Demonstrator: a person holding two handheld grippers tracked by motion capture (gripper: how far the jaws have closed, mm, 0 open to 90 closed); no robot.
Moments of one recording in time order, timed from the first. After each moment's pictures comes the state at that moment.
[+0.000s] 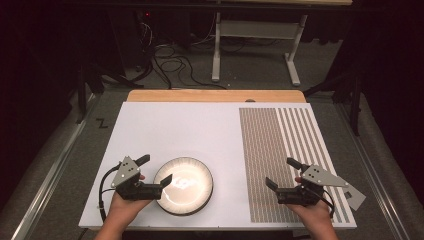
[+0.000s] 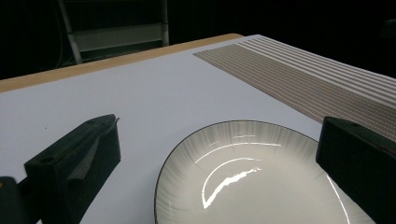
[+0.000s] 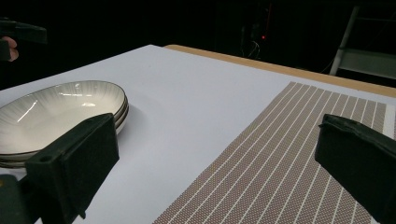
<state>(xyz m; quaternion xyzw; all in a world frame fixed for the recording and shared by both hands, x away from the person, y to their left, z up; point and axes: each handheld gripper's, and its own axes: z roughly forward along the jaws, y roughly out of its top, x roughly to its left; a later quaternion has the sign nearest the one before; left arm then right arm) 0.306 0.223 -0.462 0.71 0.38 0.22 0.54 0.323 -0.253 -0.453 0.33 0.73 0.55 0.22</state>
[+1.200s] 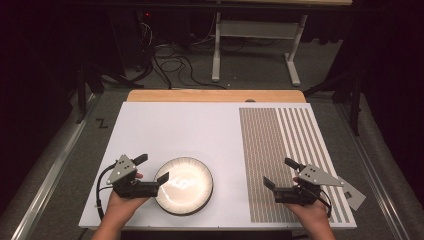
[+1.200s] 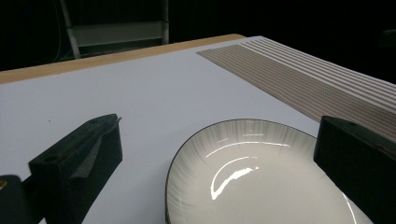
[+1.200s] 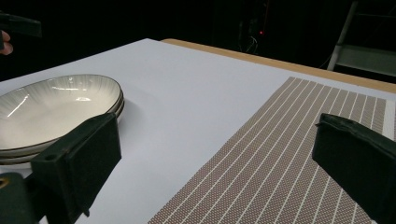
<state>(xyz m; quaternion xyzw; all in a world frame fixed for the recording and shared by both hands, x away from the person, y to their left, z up) 0.311 0.234 -0.465 0.71 0.39 0.21 0.55 0.326 -0.247 -0.458 0.34 0.74 0.53 0.23</state>
